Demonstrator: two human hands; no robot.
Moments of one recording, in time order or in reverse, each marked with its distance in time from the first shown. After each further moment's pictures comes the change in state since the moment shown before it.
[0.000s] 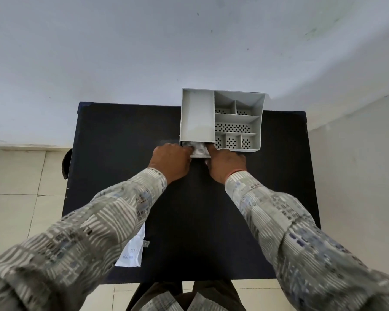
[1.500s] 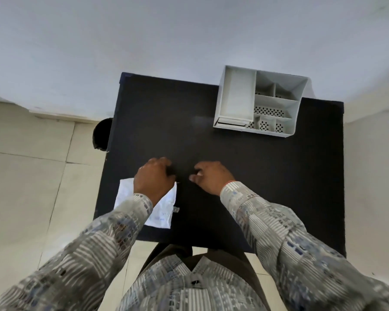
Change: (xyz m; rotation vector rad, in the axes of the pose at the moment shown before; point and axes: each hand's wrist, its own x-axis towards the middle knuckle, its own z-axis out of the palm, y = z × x) left_hand -0.169 -0.069 0.060 -0.553 -0.089 -0.533; right_hand -0.075 -0.108 0.064 0.362 -0.267 -0.154
